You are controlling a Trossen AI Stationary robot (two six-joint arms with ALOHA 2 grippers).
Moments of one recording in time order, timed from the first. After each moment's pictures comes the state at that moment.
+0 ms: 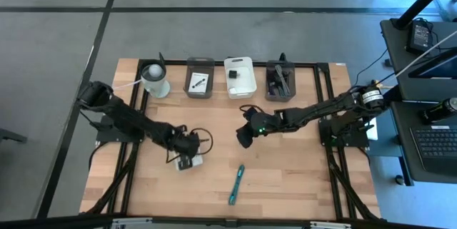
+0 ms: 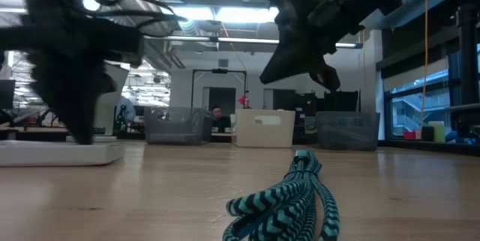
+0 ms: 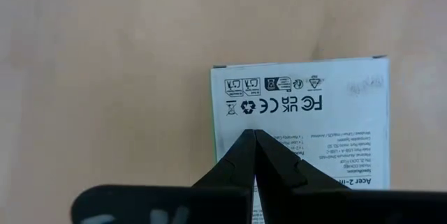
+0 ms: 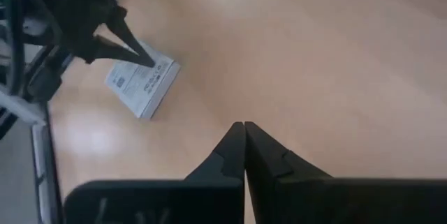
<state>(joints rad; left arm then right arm) -0.38 1.53 0.72 -0.48 -0.15 -0.64 0.13 1.61 0.91 0.00 0.15 0.89</state>
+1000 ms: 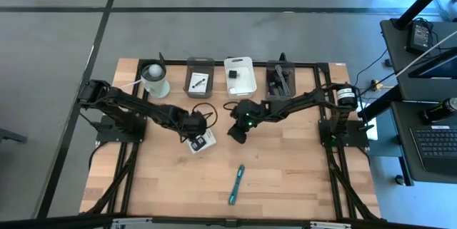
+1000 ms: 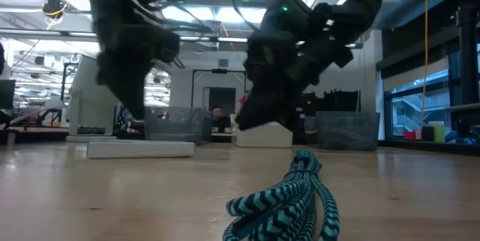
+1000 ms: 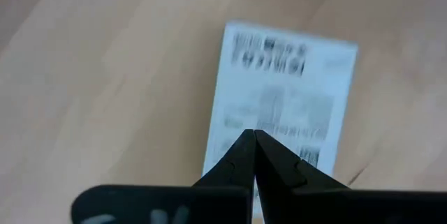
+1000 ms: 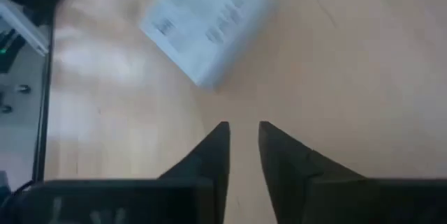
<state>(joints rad) -0.12 1.49 0.86 -0.61 -0.12 -0.80 -0.07 1.88 0.96 0.19 -0.29 0.56</state>
